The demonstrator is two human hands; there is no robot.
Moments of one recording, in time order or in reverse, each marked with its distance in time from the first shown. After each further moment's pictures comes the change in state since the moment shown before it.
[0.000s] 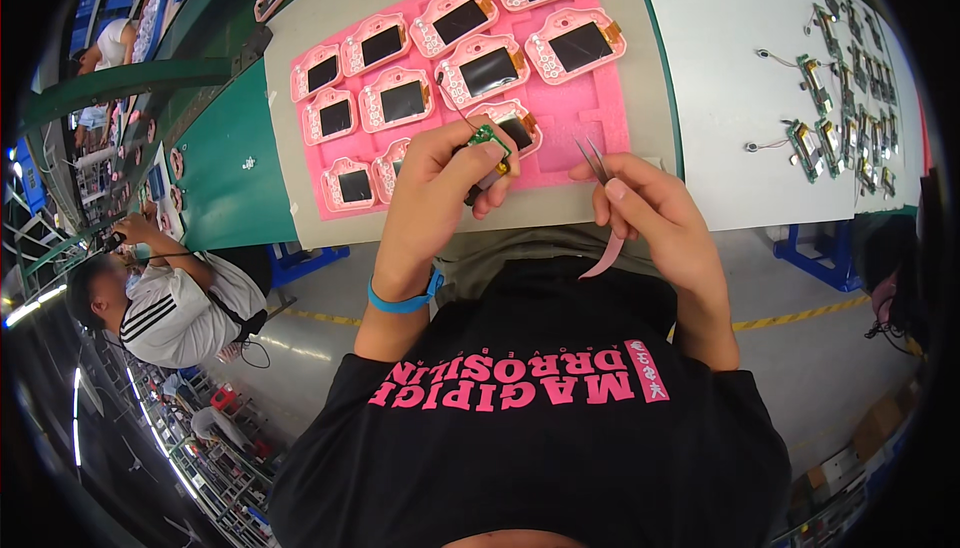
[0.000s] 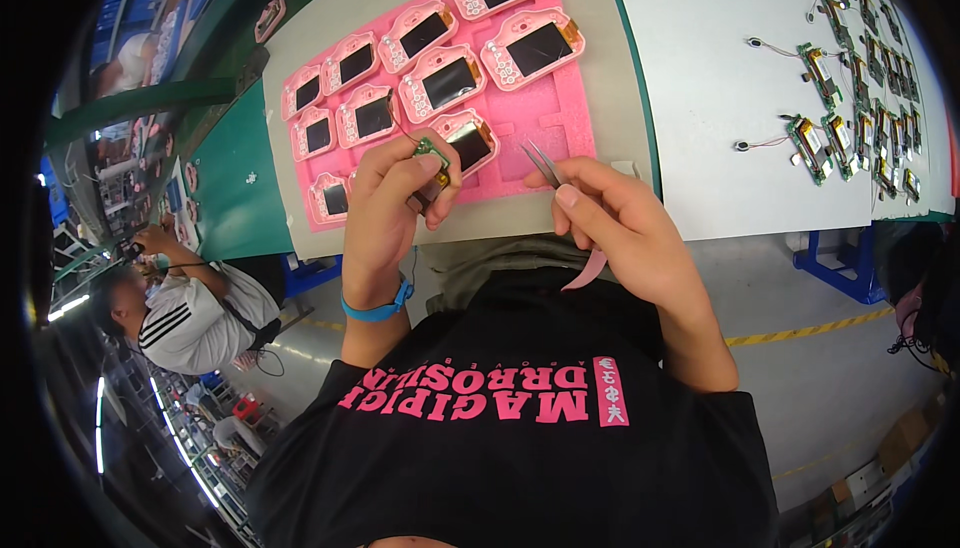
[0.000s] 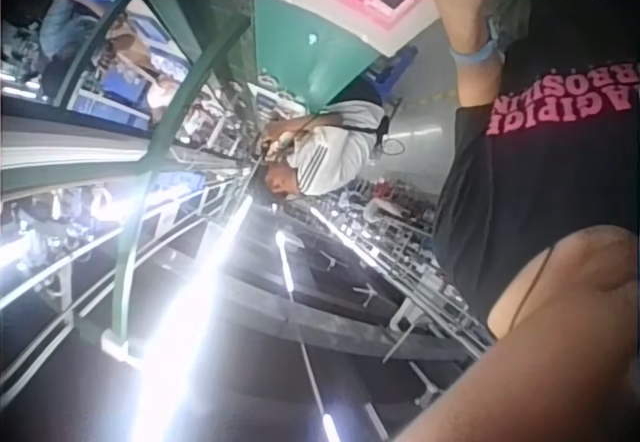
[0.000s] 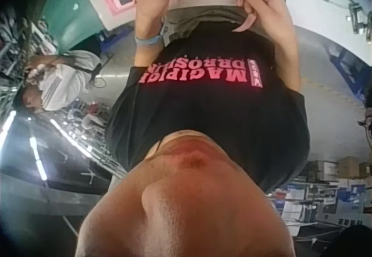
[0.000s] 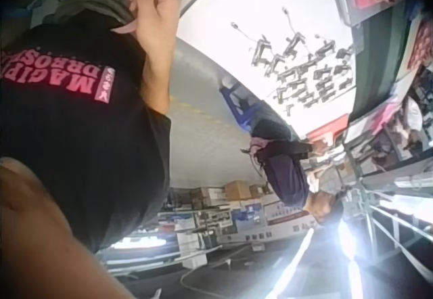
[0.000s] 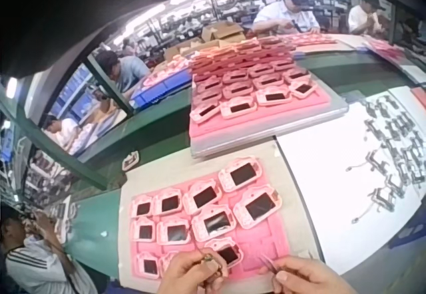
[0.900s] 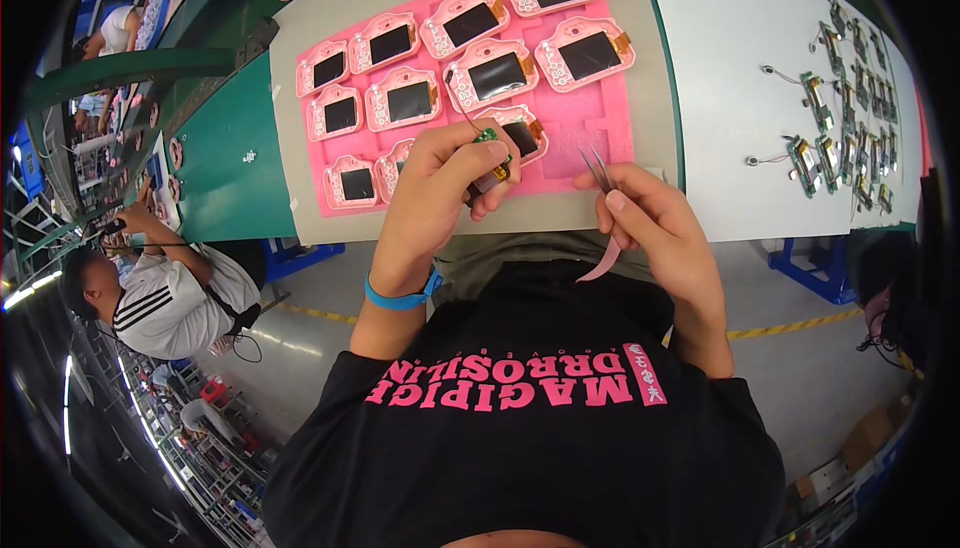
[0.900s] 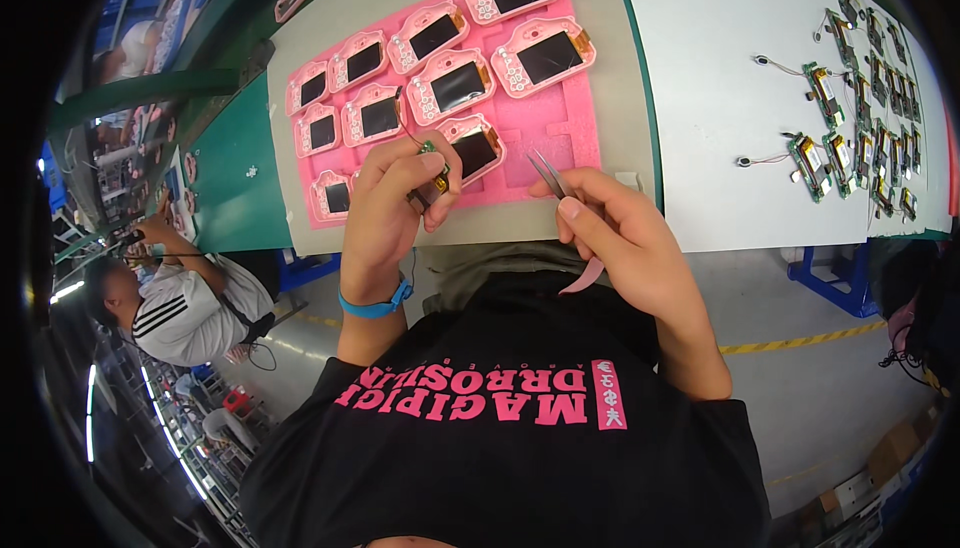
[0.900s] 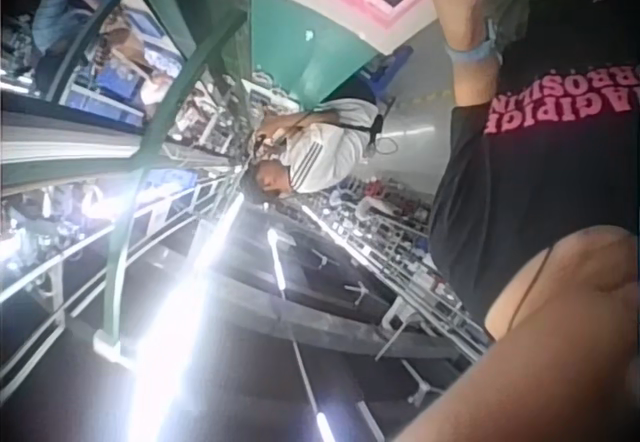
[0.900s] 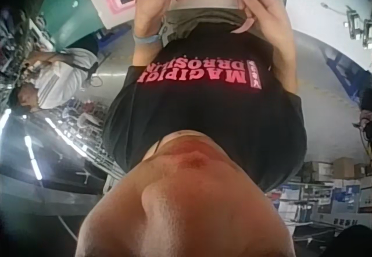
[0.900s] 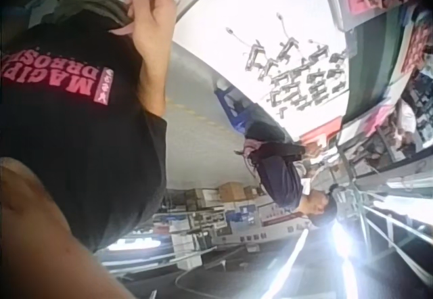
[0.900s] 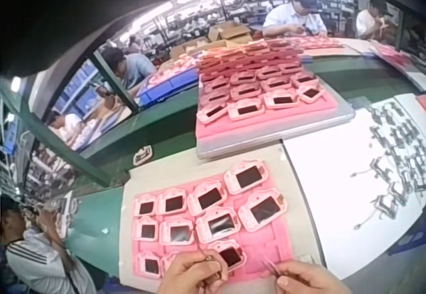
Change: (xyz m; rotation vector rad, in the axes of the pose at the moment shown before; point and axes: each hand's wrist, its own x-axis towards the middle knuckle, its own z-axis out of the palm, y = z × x) left_hand 0.003 0.003 -0.001 -0.071 -0.024 0.007; right_hand 0.000 -0.003 0.001 -0.008 -0.018 0.004
